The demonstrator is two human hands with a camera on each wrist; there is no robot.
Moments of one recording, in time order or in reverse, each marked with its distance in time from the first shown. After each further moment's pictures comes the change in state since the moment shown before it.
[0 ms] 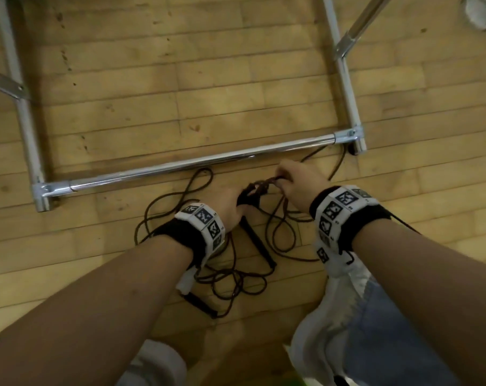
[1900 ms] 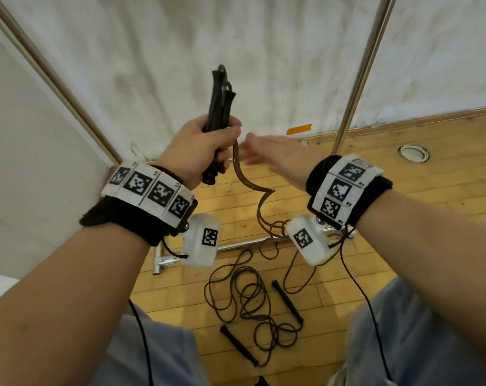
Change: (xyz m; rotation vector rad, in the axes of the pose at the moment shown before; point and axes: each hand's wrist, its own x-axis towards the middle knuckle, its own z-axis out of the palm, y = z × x) left_hand -0.289 0.139 -0.238 -0.876 0.609 0.513; right_hand -0.193 -0.191 -0.186 0.575 0.101 -0.599
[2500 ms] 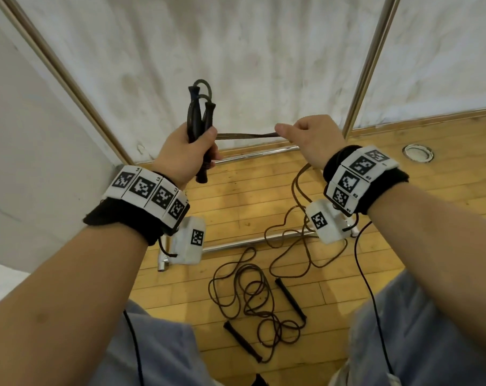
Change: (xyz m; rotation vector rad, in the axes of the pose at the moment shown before) left_hand -0.005 -0.019 -0.025 0.158 0.266 0.012; right_hand 0.007 0.012 -0.033 -0.206 0.536 -0.018
